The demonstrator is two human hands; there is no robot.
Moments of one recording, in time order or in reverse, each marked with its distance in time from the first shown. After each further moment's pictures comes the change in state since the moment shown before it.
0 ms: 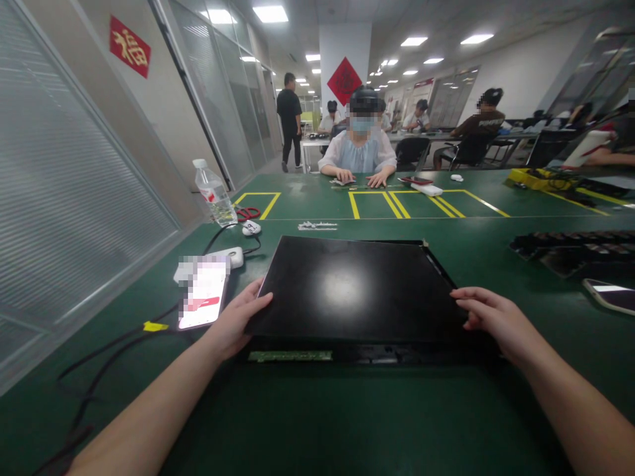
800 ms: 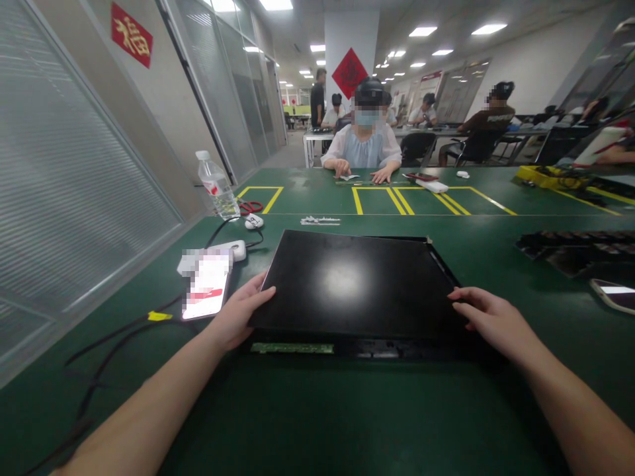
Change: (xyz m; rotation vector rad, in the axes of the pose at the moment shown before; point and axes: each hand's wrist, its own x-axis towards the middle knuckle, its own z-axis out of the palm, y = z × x) left_hand 0.001 -0.002 -0.001 0.000 -0.055 0.023; right_hand 0.008 0.021 -0.002 -0.293 -0.008 -0.164
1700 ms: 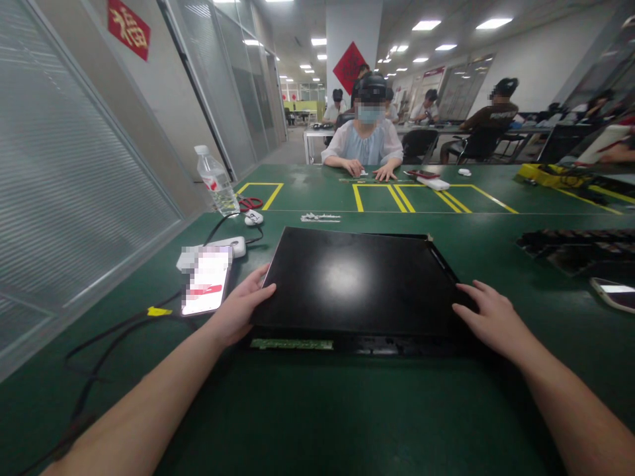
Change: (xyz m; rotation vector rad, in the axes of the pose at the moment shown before) left_hand 0.002 -0.003 -0.003 -0.036 -0.012 0.016; right_hand 0.017 0.022 0.004 -0.564 0.125 -0.247
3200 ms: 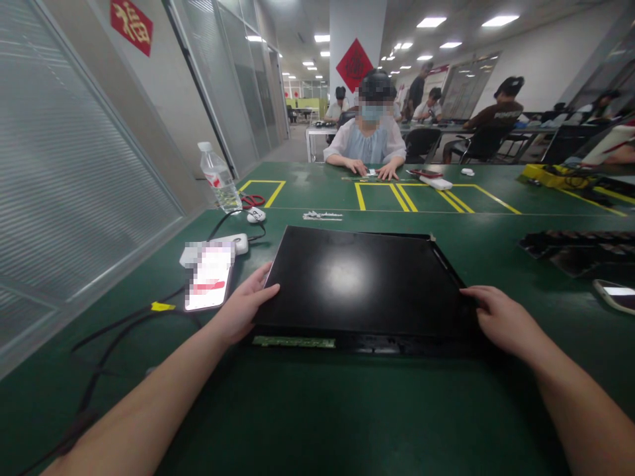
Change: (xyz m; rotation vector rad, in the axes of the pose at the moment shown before) left_hand -0.005 0.001 0.011 0.067 0.091 -0.021; right_hand 0.004 0.012 -0.015 -0.029 -0.099 -0.053
